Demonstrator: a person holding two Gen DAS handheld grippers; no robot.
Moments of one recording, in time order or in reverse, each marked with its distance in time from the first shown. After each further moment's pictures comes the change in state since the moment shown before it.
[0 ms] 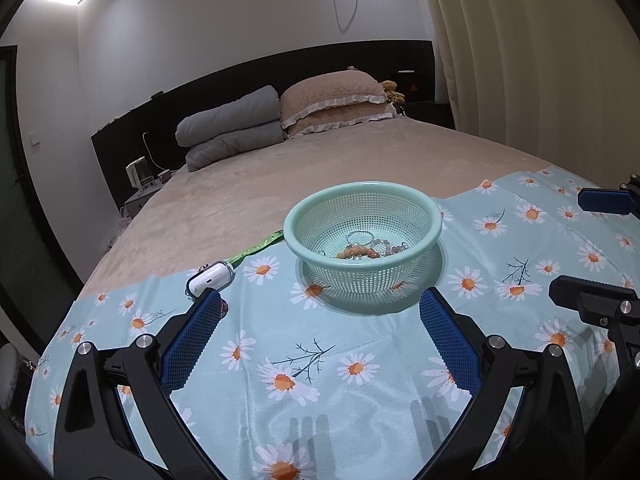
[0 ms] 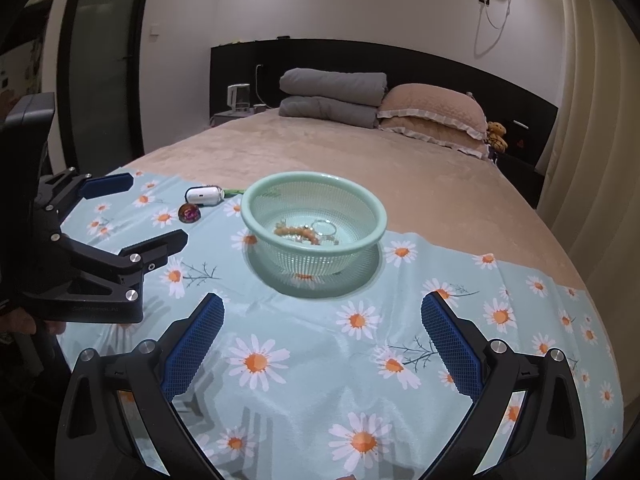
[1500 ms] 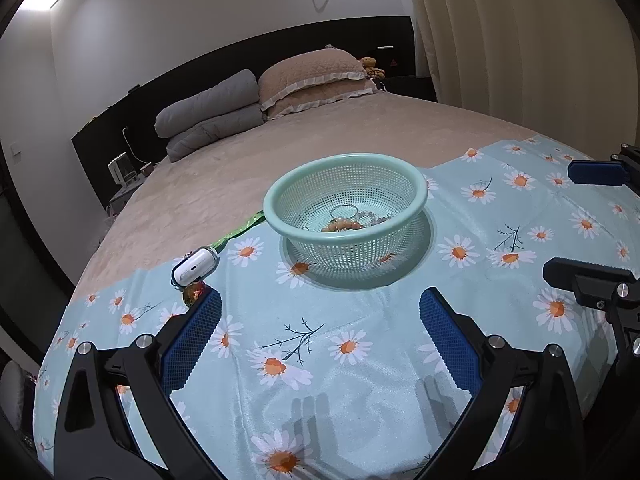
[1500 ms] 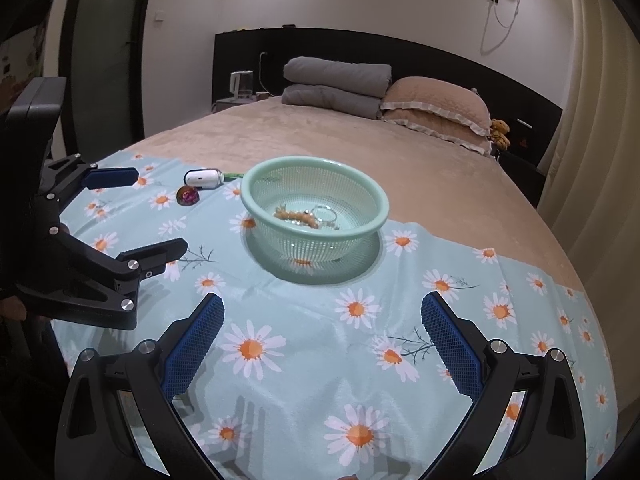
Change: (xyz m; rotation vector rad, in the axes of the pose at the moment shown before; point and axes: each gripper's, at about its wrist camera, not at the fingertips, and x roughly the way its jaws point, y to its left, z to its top) left arm 0.010 -0.007 -0.007 0.058 0.074 -0.047; right arm 0.008 0.004 -0.006 -0.034 0.038 -0.007
